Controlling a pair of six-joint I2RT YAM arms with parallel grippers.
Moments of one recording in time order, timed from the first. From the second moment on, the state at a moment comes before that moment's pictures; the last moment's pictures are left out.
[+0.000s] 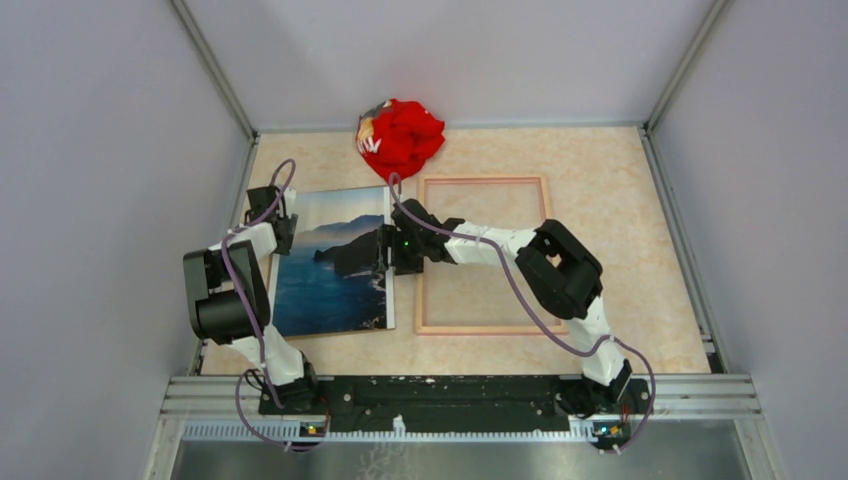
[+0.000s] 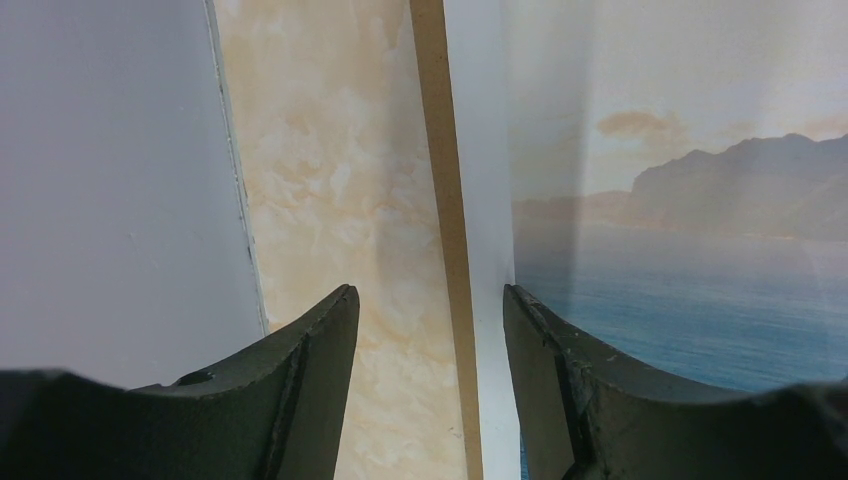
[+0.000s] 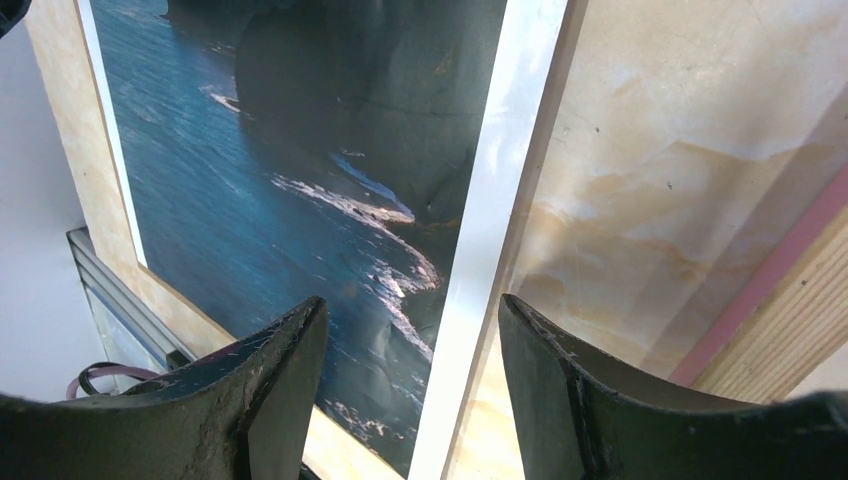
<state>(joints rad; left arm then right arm) 0.22 1.68 0.91 -0.13 -0.23 0.42 0.92 2.13 1.50 -0.20 -0.17 0.85</state>
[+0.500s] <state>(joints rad) 0.22 1.68 0.91 -0.13 -0.22 0.42 0.92 2.14 1.49 -0.16 -0.20 0.86</state>
